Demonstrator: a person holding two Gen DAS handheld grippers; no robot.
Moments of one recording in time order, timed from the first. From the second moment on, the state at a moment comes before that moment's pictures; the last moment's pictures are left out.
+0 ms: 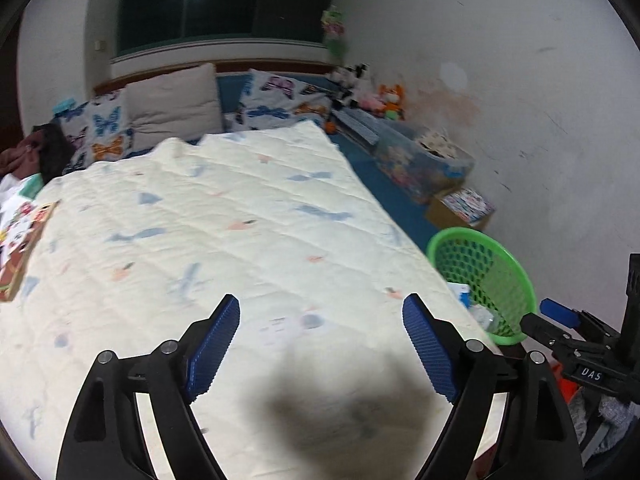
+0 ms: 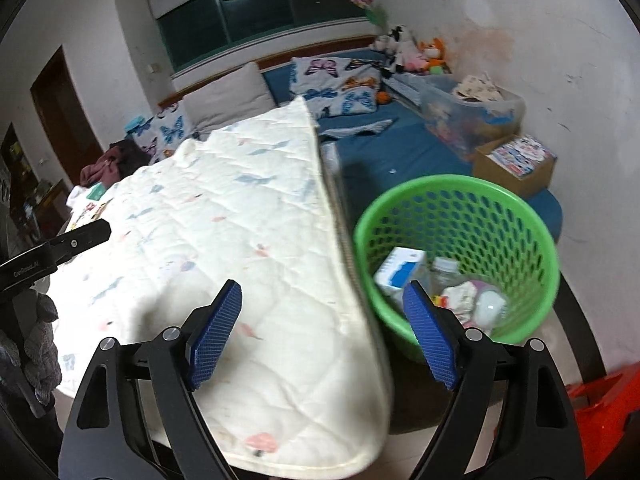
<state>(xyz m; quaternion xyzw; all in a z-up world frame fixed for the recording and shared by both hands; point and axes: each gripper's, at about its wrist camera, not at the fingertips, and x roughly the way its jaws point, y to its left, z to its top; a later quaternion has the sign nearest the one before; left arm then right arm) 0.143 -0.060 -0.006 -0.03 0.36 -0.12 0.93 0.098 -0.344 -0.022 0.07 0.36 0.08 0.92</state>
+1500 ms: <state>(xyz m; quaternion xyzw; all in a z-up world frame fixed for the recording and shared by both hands) 0.043 0.043 0.005 -0.03 0.28 0.02 0.96 0.061 -0.231 0.002 0.01 0.32 0.13 0.94</state>
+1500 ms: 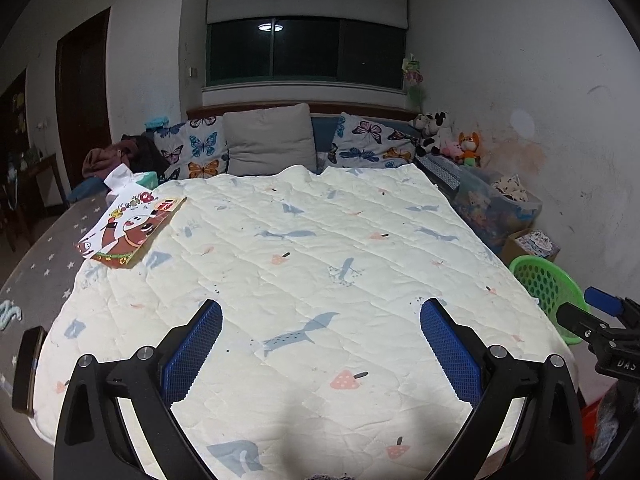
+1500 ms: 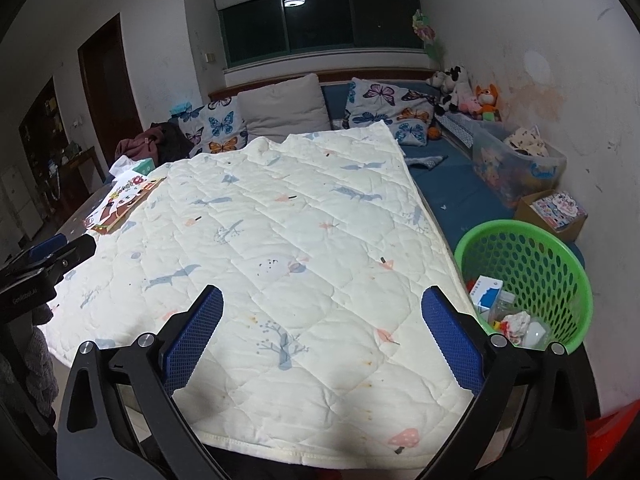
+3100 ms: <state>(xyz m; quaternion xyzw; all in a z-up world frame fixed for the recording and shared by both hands) 0.034 0.039 0.007 -0.03 0.27 0.04 0.96 0.052 -0.219 -0.002 0.00 0.31 0.14 0.94</state>
